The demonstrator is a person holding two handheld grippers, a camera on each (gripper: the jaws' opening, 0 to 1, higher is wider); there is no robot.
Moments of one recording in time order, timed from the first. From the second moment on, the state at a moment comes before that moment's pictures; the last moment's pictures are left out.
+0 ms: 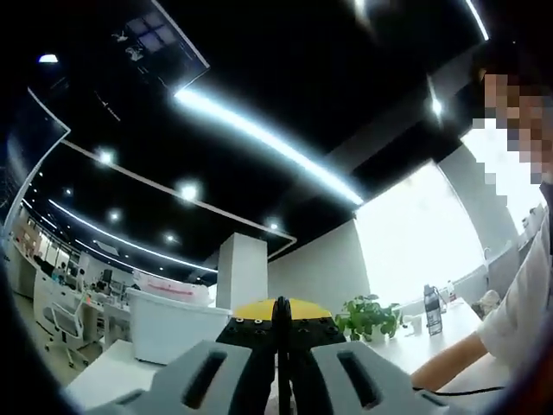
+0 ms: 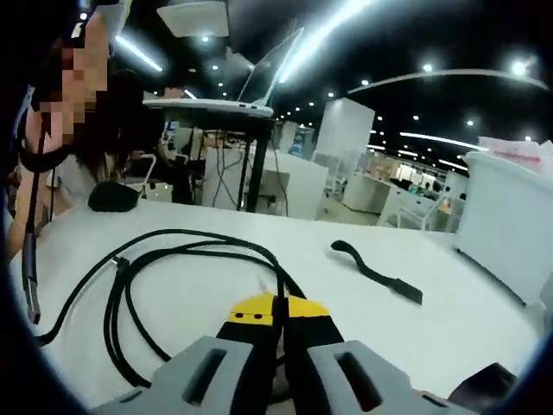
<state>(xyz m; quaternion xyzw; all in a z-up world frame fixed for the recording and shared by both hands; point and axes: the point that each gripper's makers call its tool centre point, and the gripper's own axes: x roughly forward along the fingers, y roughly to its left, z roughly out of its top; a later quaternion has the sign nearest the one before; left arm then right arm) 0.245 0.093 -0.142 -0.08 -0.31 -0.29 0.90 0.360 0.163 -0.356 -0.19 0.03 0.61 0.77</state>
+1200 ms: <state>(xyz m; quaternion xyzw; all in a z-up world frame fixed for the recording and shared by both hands) 0.273 -0.021 -0.236 -0.02 -0.15 -0.43 0.89 0.352 -0.121 -0.267 -0.05 -0.09 0.39 0.92</state>
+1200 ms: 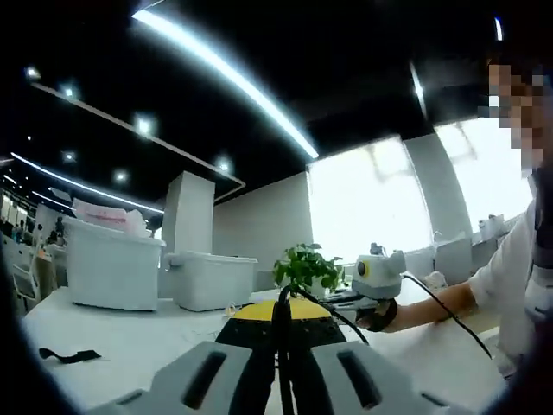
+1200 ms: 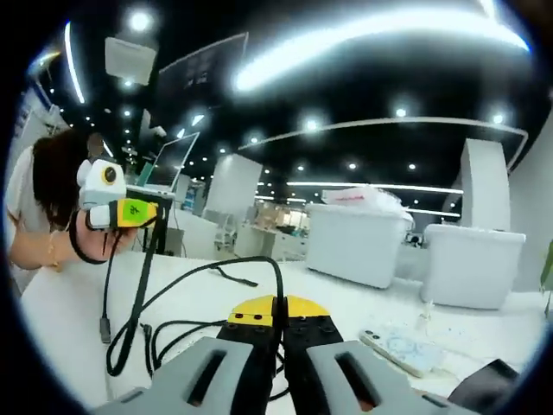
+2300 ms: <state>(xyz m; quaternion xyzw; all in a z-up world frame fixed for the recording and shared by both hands) 0.291 -0.003 -0.231 0.25 -0.23 -0.25 0.91 0.294 -0.086 -0.234 -0.02 -0.13 0.47 0.87</state>
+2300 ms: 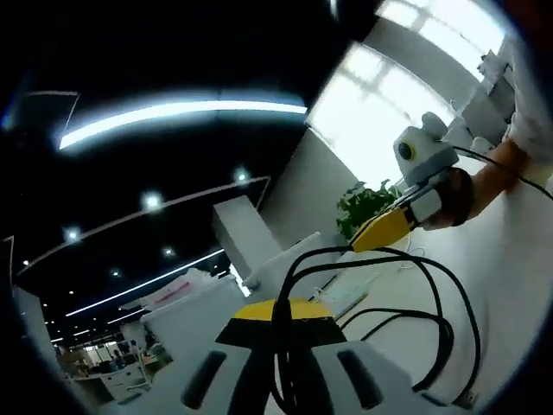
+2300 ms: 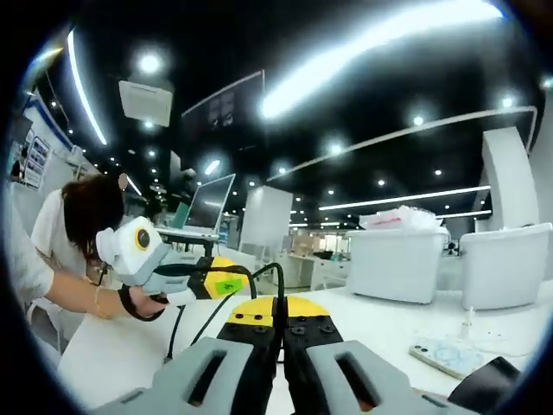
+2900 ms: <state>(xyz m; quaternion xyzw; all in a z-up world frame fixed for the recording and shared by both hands) 0.290 -0.006 -0.232 0.27 -0.23 -0.23 0.90 0.269 -0.068 -0.235 0.02 -0.11 0.53 0.84</state>
